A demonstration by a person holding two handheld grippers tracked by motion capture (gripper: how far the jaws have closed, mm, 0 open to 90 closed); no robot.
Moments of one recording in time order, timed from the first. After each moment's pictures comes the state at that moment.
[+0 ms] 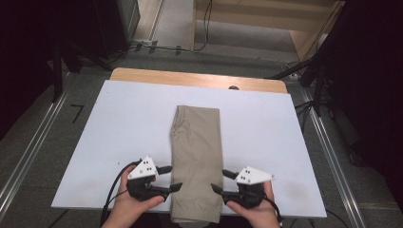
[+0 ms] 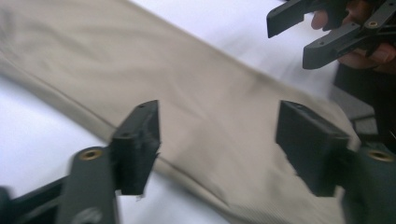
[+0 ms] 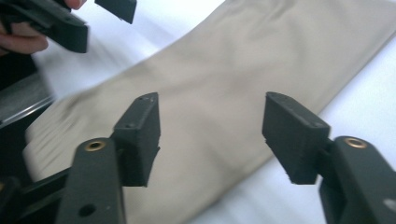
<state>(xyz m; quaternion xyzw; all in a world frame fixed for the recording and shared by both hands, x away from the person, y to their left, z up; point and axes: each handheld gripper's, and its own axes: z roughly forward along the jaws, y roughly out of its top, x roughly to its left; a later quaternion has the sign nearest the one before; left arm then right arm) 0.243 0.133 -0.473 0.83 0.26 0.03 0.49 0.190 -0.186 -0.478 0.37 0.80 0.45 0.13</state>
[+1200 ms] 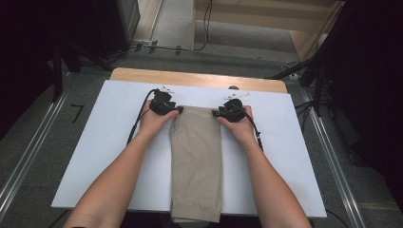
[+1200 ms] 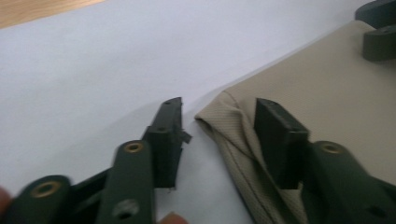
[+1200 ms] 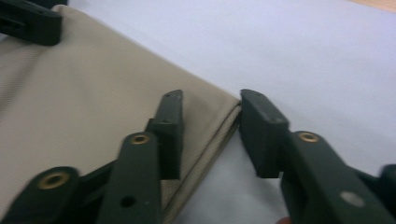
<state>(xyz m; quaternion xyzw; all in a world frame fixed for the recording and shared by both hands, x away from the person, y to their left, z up) 0.490 0.090 -0.506 0.84 0.38 0.10 0.38 0.454 -0.198 -0.520 0.48 0.78 0.38 0.14</state>
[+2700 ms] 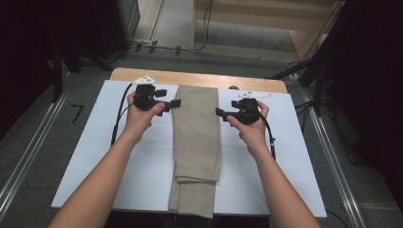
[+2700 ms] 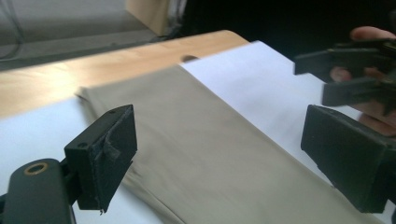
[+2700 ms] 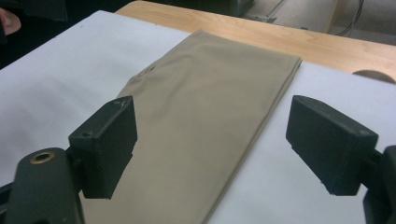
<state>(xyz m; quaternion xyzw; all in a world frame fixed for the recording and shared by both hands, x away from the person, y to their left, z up) 0.427 0.129 -0.430 0.78 0.32 0.05 0.53 0.383 -0.214 -0.450 0.48 0.73 0.46 0.16</state>
